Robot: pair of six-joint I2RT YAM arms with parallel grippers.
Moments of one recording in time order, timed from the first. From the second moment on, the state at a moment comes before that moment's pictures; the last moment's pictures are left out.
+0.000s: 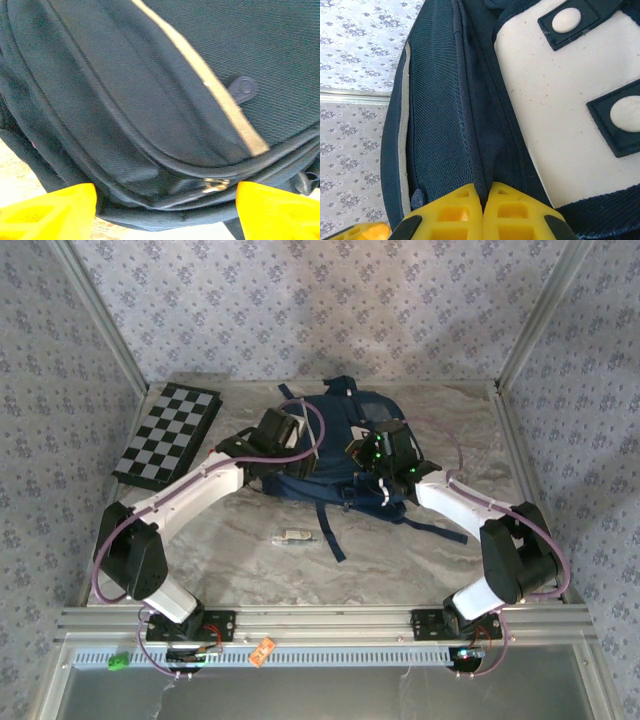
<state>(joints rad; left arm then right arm) -0.64 1.57 1.30 -0.61 -0.08 -0.24 0.49 1.51 0.95 0.02 -0.14 1.13</state>
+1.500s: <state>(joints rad) -0.70 1.64 1.26 -0.48 -0.01 -0.07 0.37 1.52 1.01 -0.09 -0.27 1.04</state>
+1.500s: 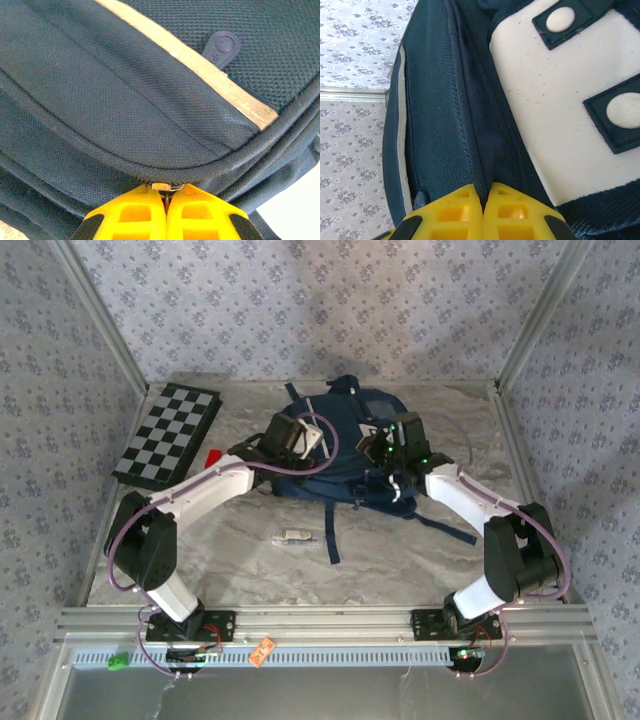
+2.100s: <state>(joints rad) -0.93 1.90 1.56 -0.54 -0.05 -0.41 0.19 1.33 0.91 -0.18 -0.49 1.05</state>
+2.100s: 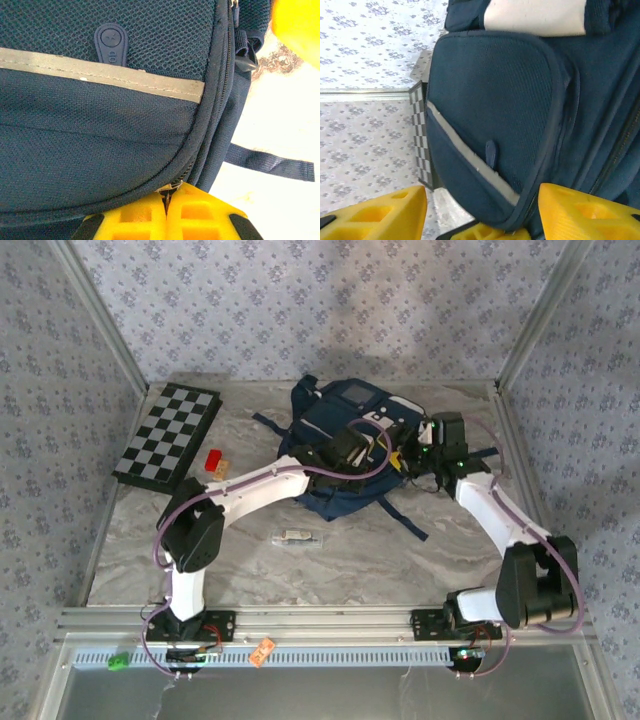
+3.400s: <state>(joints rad) -0.92 1.90 1.56 -0.56 -0.03 -0.36 0.32 1.44 0.82 -0.01 -0.39 1.25</state>
